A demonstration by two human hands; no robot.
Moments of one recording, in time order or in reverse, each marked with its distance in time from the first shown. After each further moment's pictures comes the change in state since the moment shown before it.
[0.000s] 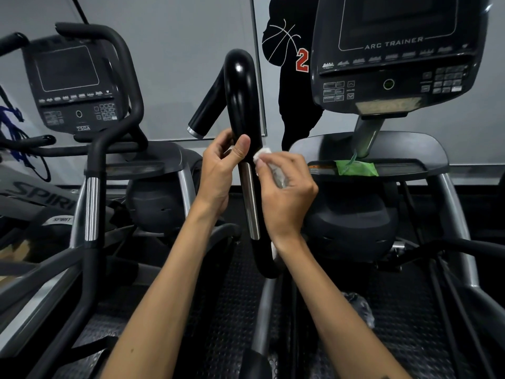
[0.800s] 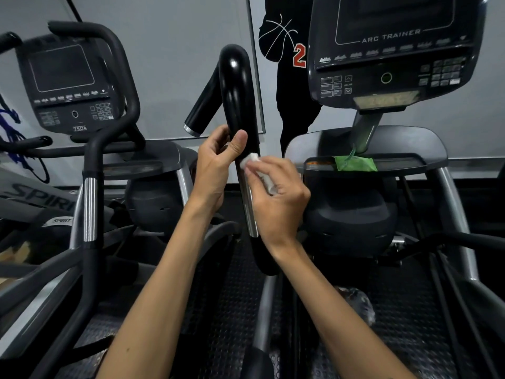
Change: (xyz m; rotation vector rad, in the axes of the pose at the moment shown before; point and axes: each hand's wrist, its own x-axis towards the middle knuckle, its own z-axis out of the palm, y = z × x) left_hand 0.003 0.003 -0.003 0.012 0.007 -0.046; right_hand -0.013 -0.003 -0.002 -0.025 -0.077 -0.072
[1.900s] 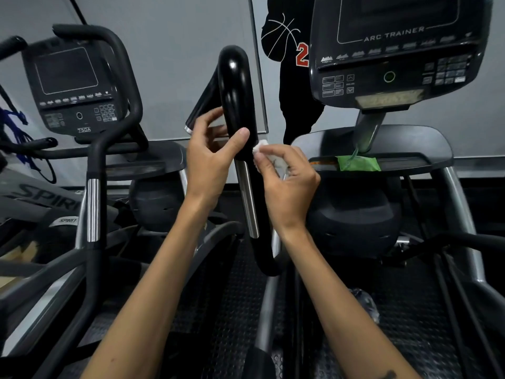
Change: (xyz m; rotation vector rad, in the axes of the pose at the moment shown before) left_hand -0.007 0.020 0.002 0.234 0.176 0.122; right_hand 0.025 0.014 -0.003 0.069 0.009 0.087
